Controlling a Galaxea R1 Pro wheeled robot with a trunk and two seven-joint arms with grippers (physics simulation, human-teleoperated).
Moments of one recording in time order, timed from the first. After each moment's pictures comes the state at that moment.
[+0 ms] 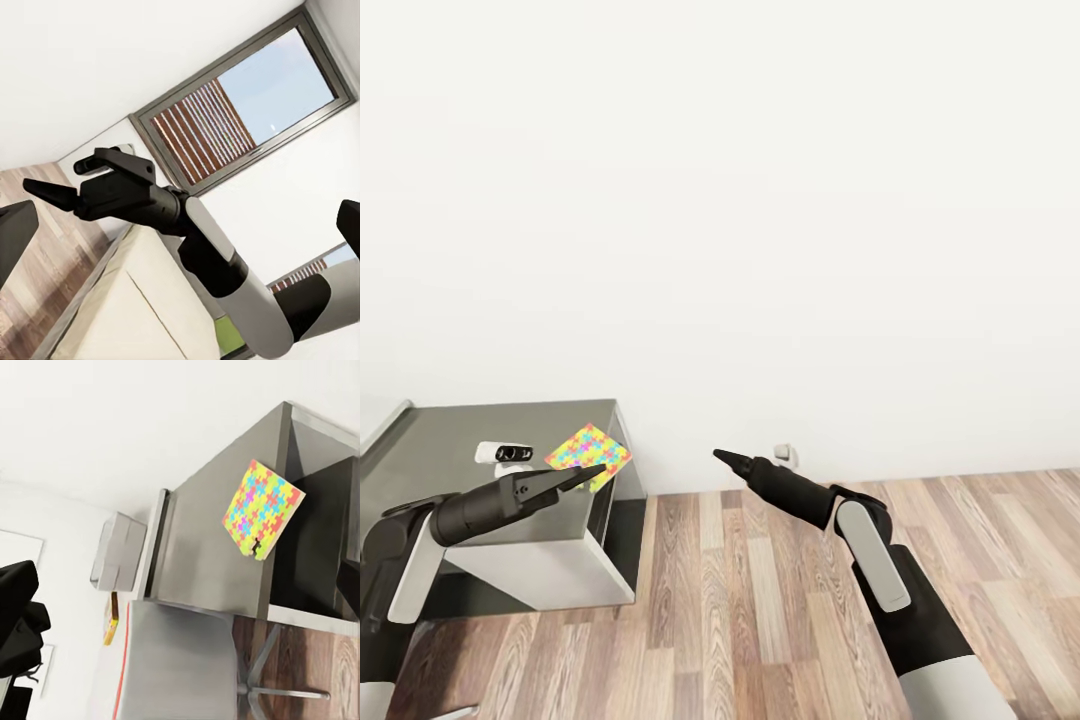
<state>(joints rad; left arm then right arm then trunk) -0.46 0.26 0.23 -1.41 0.49 1.01 -1.43 -0.52 0.04 0.15 -1.32 -0.92 0.77 0.33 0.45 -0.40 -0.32</state>
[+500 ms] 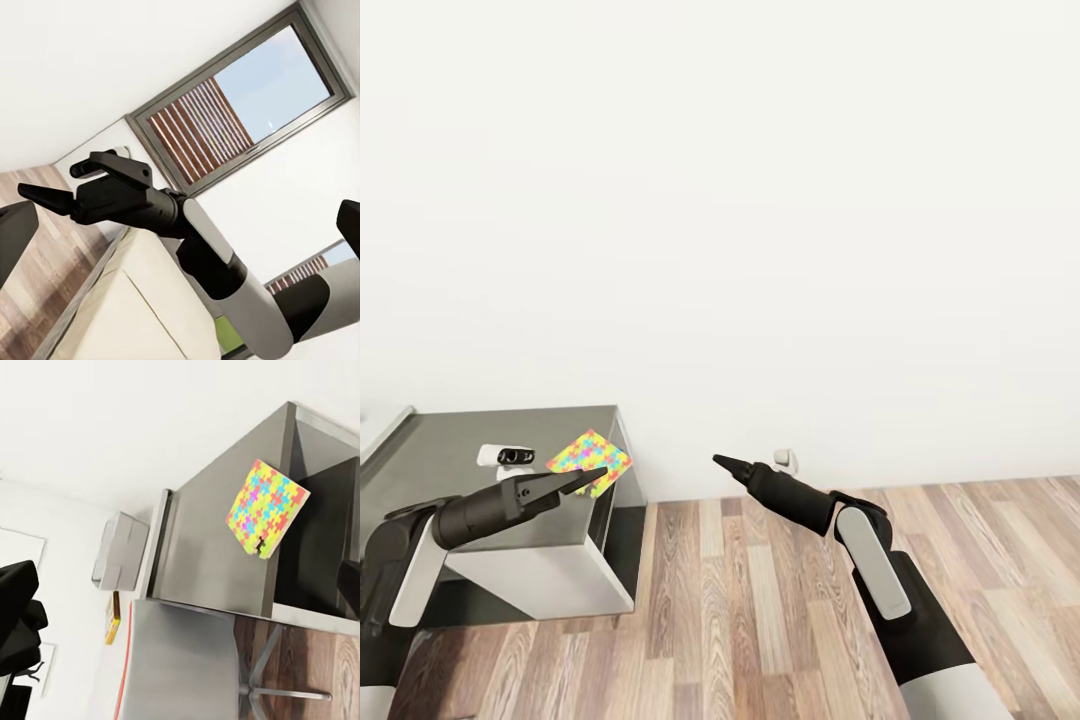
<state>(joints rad) -0.46 0.26 0.22 -1.42 0.49 1.01 -1.43 -0.50 0.04 0.15 -1.32 -0.92 0.77 0.33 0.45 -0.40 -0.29</state>
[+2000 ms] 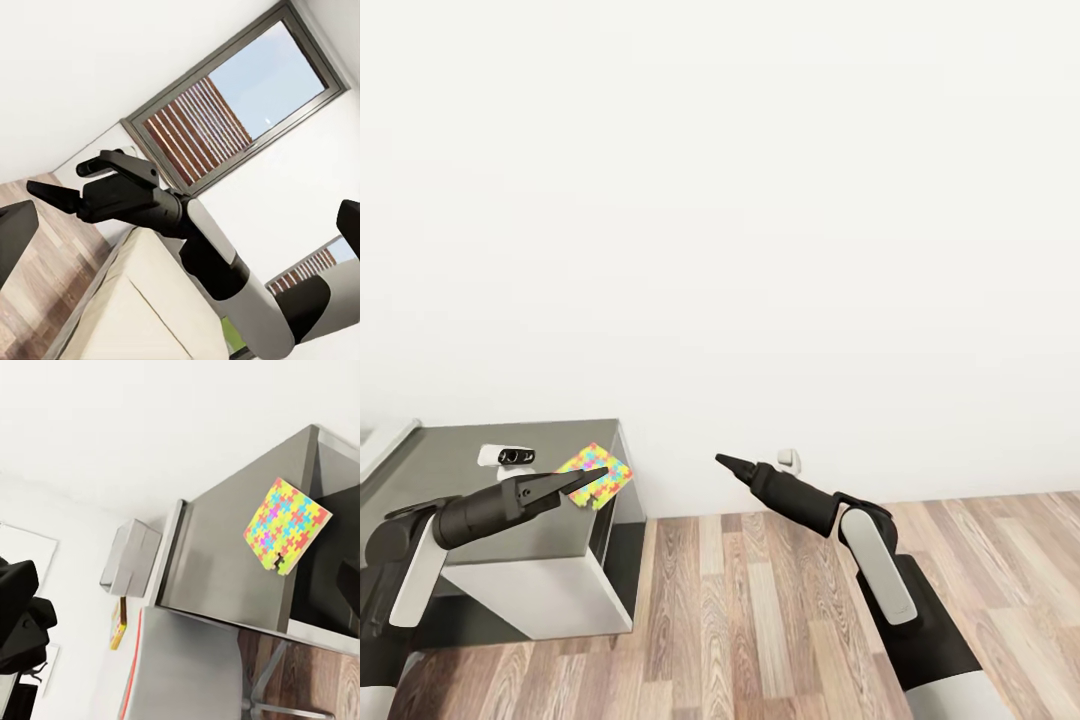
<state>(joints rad) -0.45 0.26 0.22 -1.42 0.49 1.01 -1.43 -0.49 0.03 0.14 -1.35 -0.93 0.77 0.33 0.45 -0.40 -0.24</state>
